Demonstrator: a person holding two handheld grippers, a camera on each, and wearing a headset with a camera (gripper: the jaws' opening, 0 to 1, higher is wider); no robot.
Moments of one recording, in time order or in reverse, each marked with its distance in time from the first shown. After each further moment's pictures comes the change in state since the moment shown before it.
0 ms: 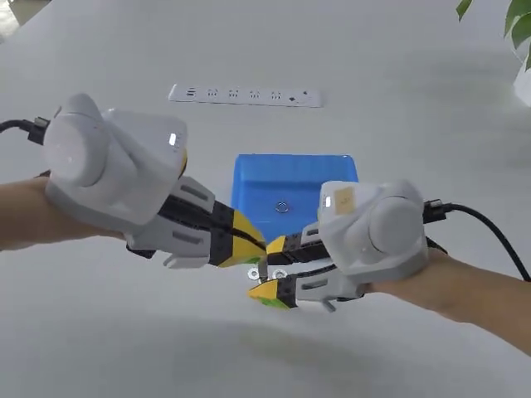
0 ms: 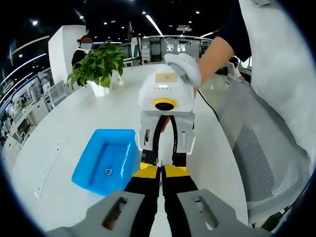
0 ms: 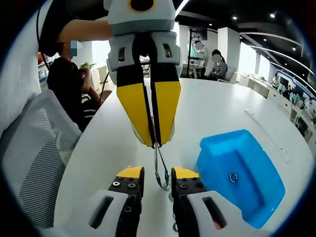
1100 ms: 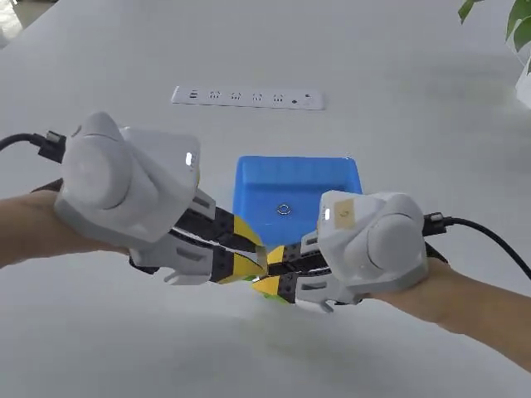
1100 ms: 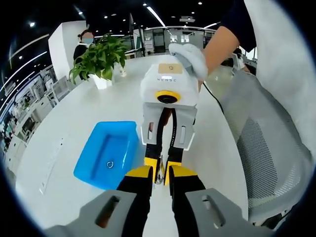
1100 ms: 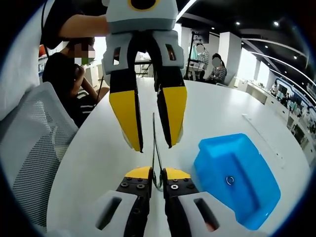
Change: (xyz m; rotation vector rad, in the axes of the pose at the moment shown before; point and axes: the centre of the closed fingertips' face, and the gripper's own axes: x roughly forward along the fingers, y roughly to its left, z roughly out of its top) left arm 0.002 0.001 -0.007 -0.008 0.064 0.061; right arm 0.001 -0.003 -0.002 -0.056 -0.005 -0.042
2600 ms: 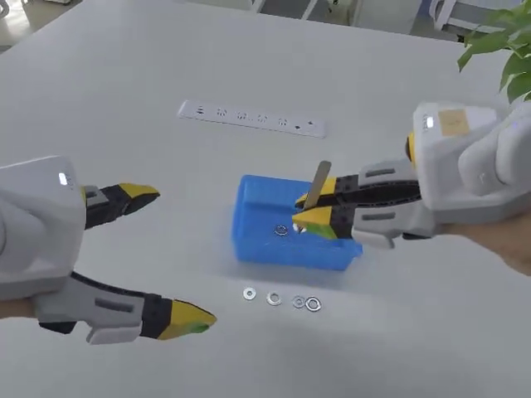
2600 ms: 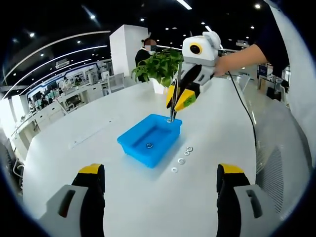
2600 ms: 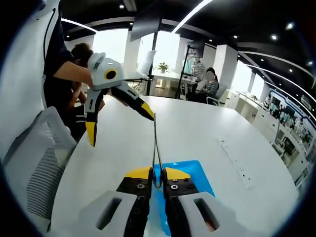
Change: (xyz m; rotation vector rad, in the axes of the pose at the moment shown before) left arm -0.071 0.021 -0.041 -0.280 -0.133 0.430; right arm -0.085 -0.073 0.067 -0.054 -0.075 -0.089
